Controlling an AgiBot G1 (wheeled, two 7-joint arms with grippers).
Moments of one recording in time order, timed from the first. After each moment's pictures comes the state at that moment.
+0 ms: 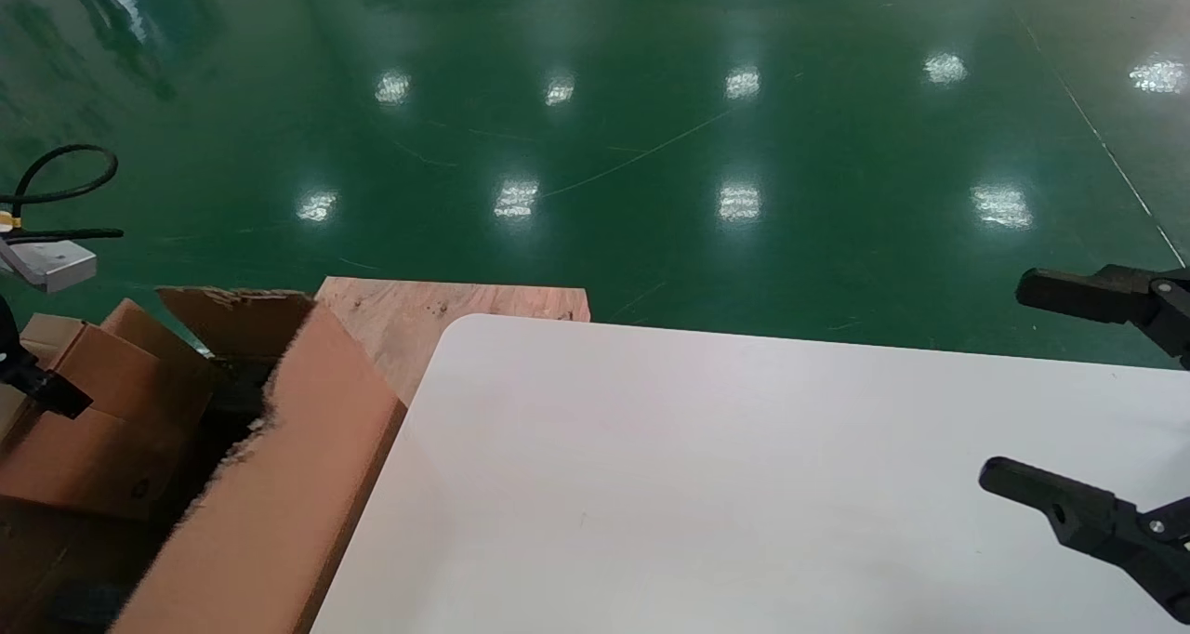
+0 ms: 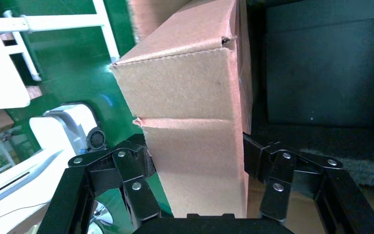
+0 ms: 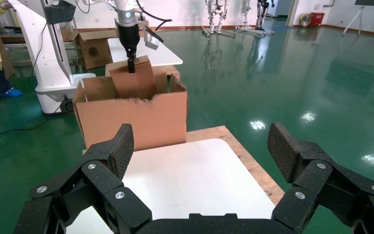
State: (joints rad) left arm -2.11 0.80 2.49 -0.04 1.02 1.30 -0.70; right arm 1.06 -0.55 -0.35 1.24 -0.65 -1.42 0.13
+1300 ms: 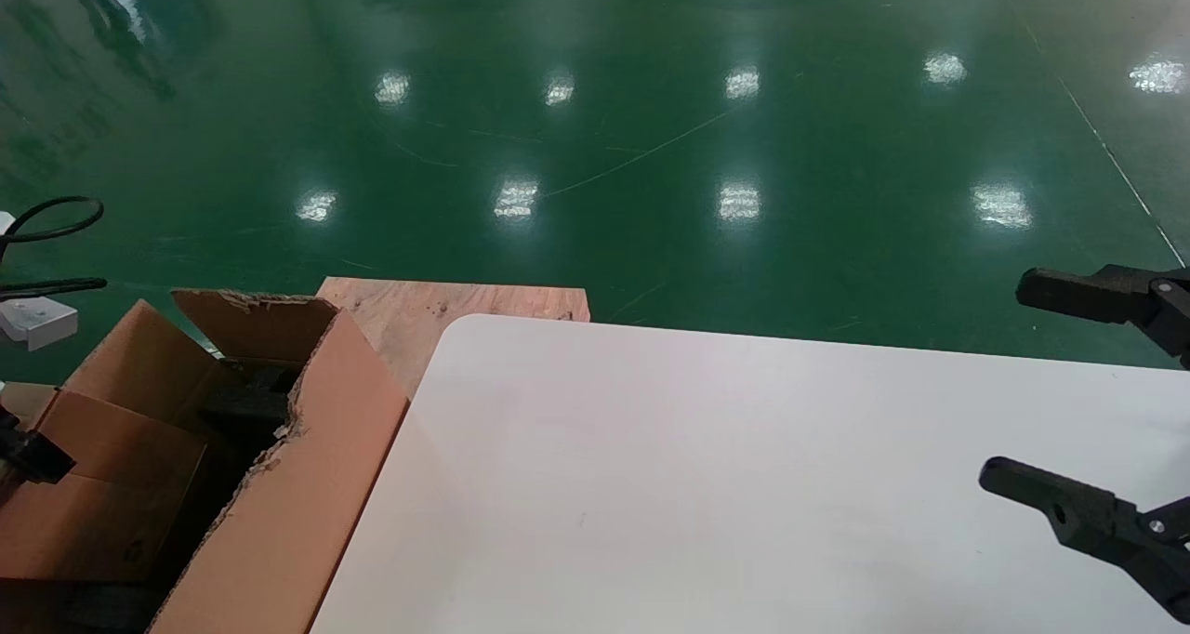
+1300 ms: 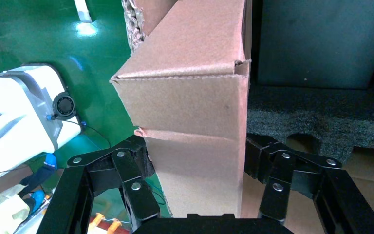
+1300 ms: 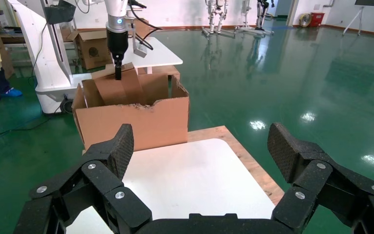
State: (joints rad) left arm -2.04 0.77 2.49 0.00 1.02 1.38 -0.76; right arm 1.06 -0.55 -0.35 1.24 -0.65 -1.42 0.13
